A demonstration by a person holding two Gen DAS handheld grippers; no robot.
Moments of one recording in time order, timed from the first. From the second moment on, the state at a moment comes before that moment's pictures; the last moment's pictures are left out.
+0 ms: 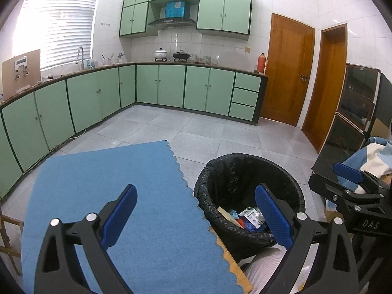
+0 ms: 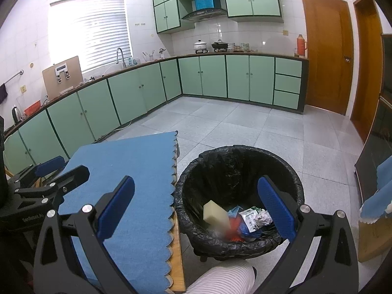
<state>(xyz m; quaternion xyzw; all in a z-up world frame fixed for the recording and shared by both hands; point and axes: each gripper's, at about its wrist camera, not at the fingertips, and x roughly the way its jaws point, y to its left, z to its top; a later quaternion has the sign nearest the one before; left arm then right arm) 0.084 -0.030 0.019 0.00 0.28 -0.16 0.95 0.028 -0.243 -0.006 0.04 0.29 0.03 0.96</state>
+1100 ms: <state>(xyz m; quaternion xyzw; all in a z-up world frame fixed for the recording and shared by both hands) 0.083 -0.030 0.020 0.00 0.27 -0.15 0.95 0.025 -0.240 -0.004 0.04 0.28 0.03 0.96</state>
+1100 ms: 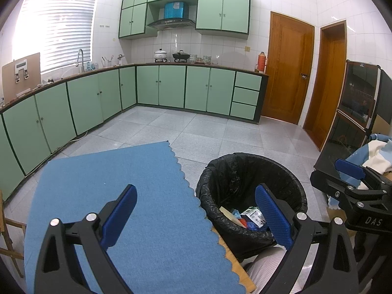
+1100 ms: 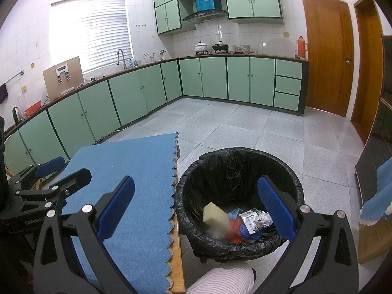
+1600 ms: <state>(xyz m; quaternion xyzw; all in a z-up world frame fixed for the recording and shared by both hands) 0.084 -0.029 0.018 0.00 0.28 -0.15 0.95 0.027 -0.240 -0.002 0.04 0.28 0.03 0.96</state>
